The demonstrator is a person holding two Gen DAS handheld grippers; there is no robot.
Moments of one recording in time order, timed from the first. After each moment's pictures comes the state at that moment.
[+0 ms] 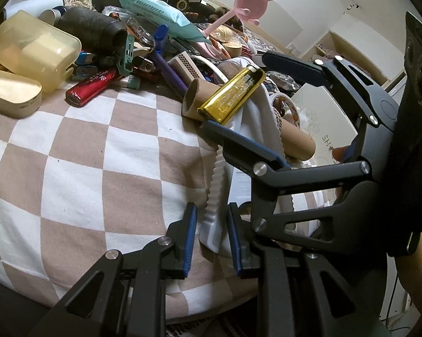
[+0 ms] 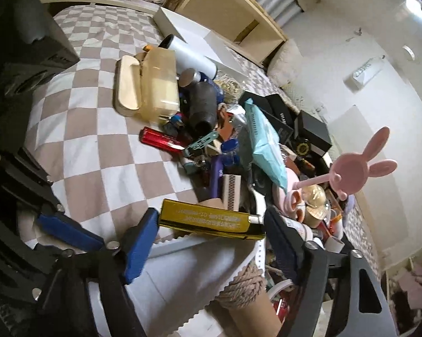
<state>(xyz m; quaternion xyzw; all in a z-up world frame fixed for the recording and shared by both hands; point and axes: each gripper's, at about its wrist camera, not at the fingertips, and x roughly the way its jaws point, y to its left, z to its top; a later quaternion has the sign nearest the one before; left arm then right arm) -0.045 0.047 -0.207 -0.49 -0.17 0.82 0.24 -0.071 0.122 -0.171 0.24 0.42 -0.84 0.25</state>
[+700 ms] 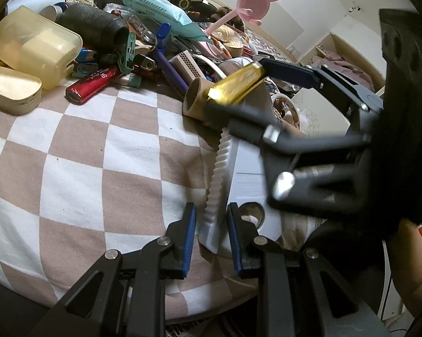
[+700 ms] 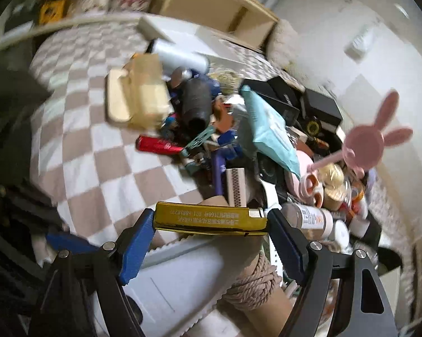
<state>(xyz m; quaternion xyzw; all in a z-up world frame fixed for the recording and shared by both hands) -0.042 0.049 -0.207 -0.49 -0.18 0.82 0.24 -0.096 0.136 -0.159 0.31 0.31 -0.86 0.27</state>
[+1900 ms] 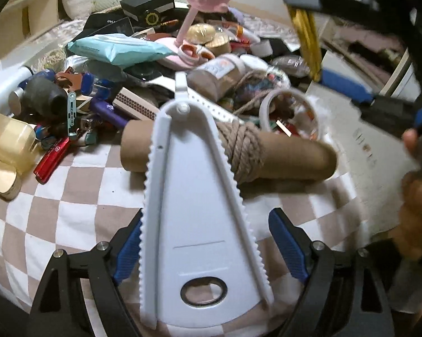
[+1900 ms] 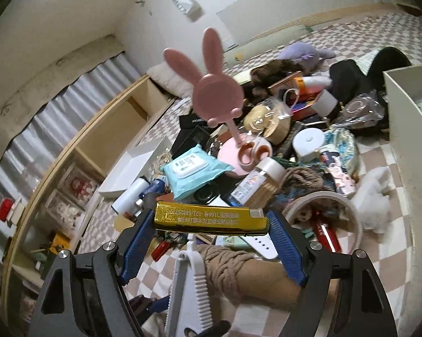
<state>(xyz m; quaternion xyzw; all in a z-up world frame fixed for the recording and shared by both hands) -0.079 0.150 -0.188 -0.48 -0.01 0.86 0.14 -0.140 0.312 -0.125 0.35 -0.24 -0.88 0.23</state>
